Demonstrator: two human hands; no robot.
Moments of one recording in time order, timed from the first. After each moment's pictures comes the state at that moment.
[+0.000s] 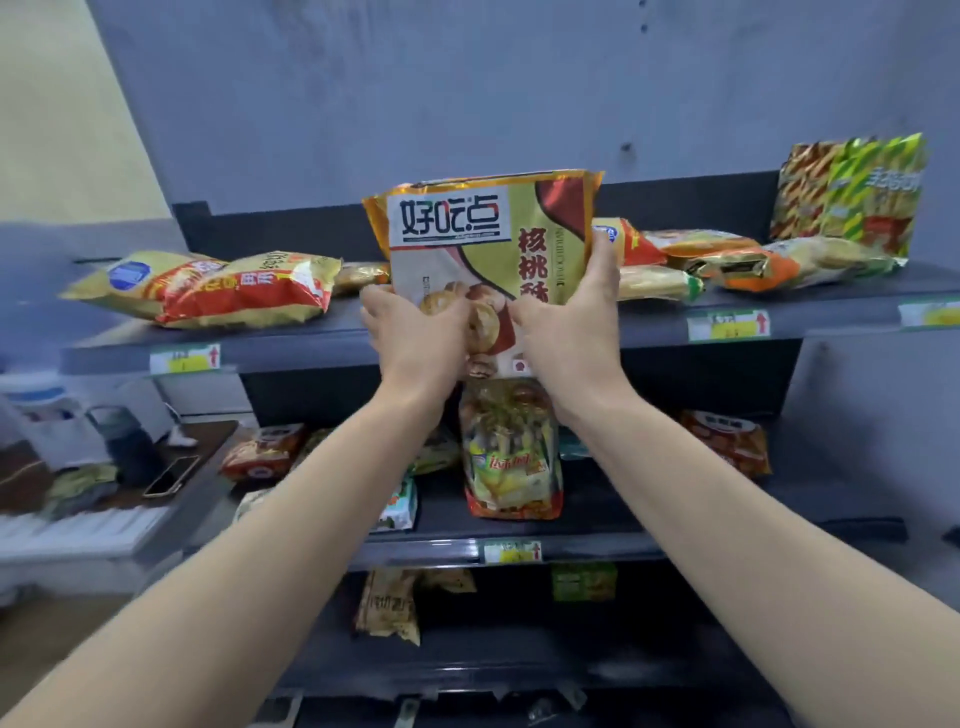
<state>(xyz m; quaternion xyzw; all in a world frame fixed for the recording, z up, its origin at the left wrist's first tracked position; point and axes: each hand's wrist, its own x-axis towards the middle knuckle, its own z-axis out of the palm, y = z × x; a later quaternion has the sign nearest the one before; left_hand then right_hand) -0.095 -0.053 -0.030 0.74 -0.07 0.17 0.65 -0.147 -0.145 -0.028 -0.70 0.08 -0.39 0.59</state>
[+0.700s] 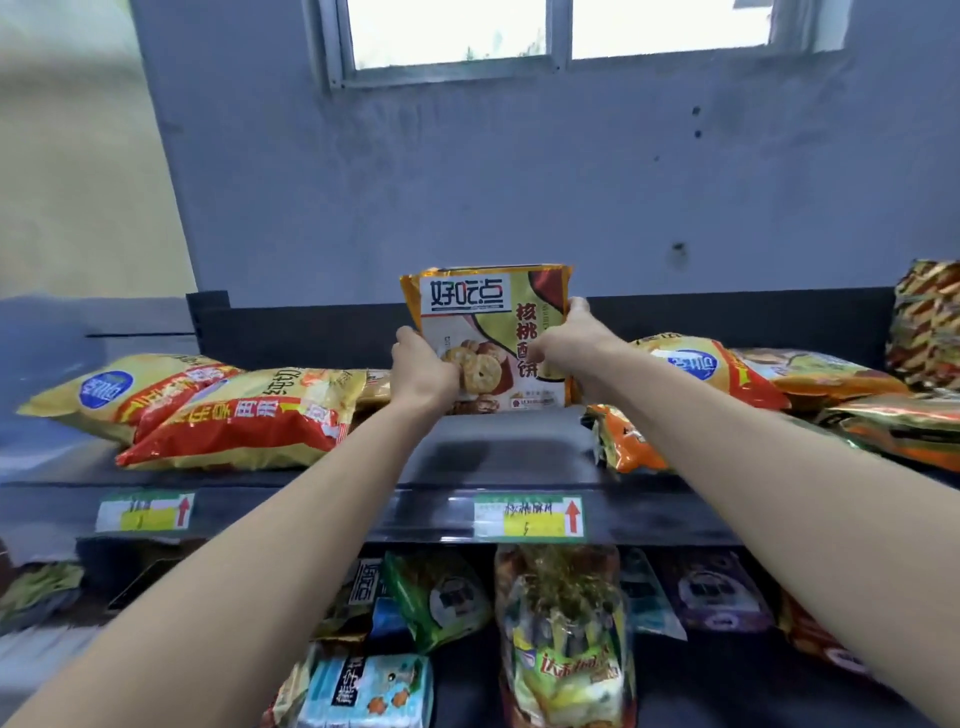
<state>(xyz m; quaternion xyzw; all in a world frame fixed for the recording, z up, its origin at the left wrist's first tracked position) 0.145 -0.062 0.008 0.83 -0.08 0.18 0.53 0.083 -0.202 0.044 -0.83 0.14 -0.16 0.51</state>
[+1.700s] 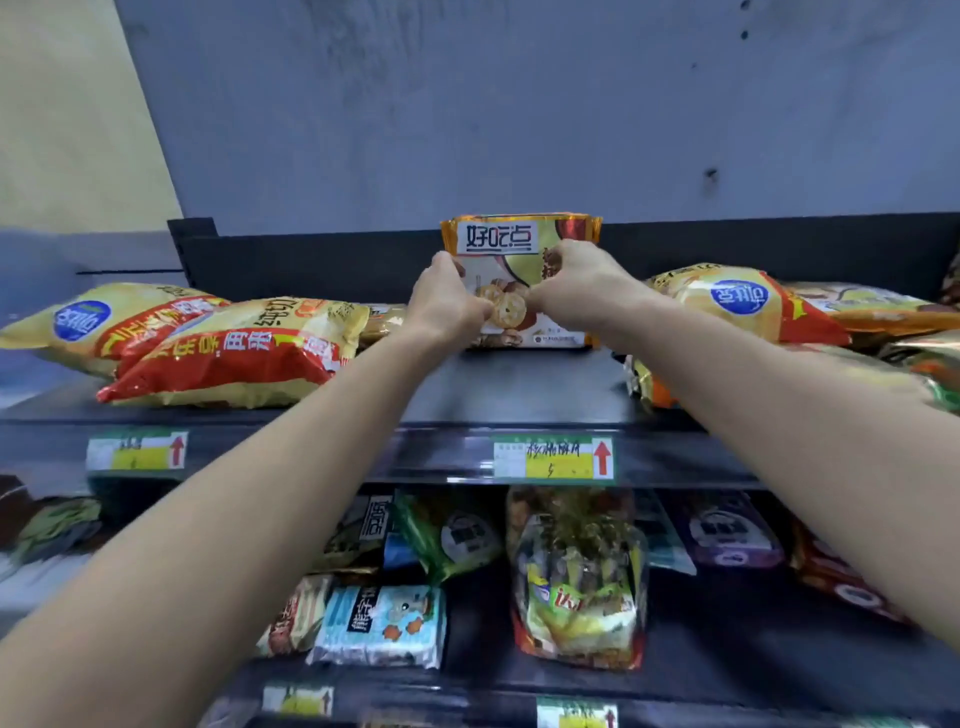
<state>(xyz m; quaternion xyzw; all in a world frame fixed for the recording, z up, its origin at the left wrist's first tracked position) 0.155 -0.063 0.007 0.86 -0.17 0.16 0.46 0.078 -0.178 0.031 -0.89 0.06 -0.21 0.40</state>
